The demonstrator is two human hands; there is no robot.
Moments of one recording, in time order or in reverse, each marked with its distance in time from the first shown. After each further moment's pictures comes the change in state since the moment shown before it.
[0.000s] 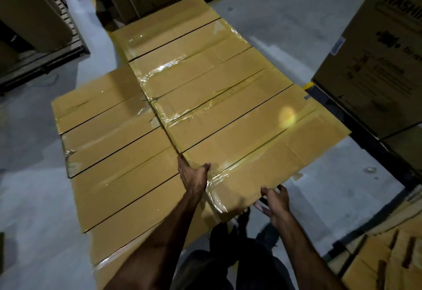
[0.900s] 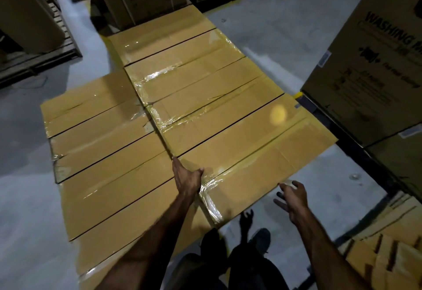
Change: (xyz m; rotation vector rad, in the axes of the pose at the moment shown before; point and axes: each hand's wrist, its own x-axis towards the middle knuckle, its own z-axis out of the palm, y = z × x) left_hand 0.003 0.007 -0.006 0.120 -0.034 0.092; right_hand 0.017 -0.047 -0.048 -0.074 0.082 -0.176
